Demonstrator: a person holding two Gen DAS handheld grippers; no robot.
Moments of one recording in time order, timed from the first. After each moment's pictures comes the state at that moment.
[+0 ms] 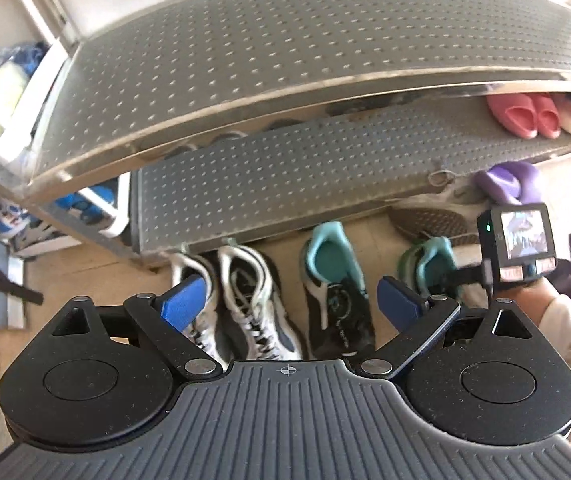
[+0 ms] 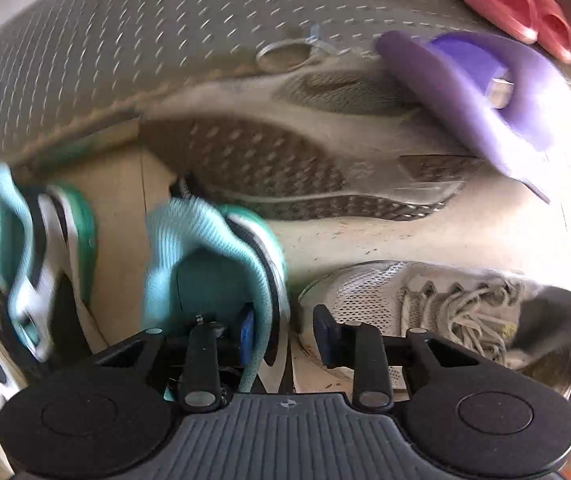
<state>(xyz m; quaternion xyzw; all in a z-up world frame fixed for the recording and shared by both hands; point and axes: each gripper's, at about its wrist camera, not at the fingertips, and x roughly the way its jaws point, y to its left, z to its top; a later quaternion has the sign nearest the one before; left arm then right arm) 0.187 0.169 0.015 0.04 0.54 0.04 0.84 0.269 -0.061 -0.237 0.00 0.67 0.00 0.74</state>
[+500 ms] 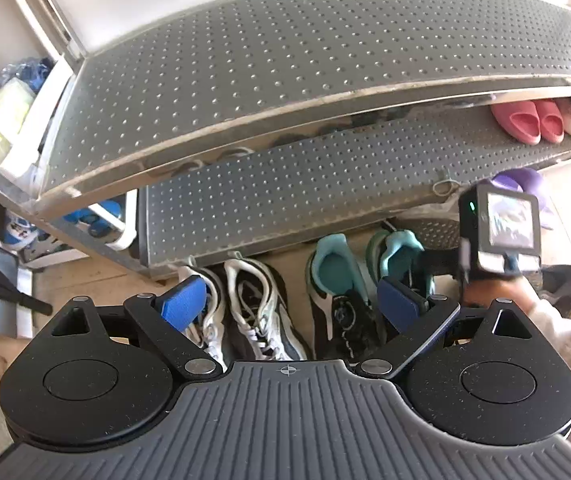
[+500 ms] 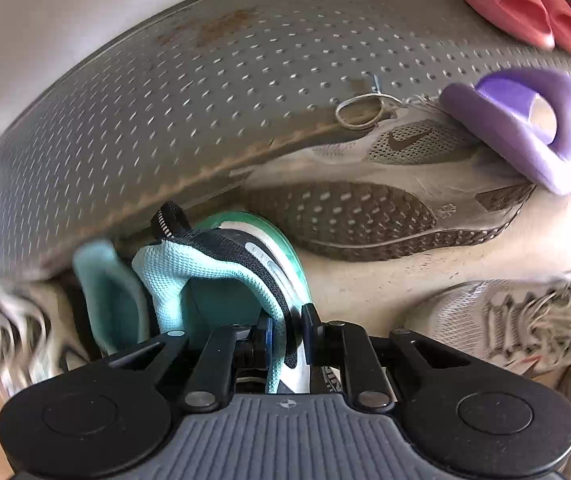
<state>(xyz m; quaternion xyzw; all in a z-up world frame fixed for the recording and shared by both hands) 0.190 0.161 0.021 0.05 0.53 0.04 0.85 0.288 -0.032 -0.205 0.11 0.64 0.00 0.76</state>
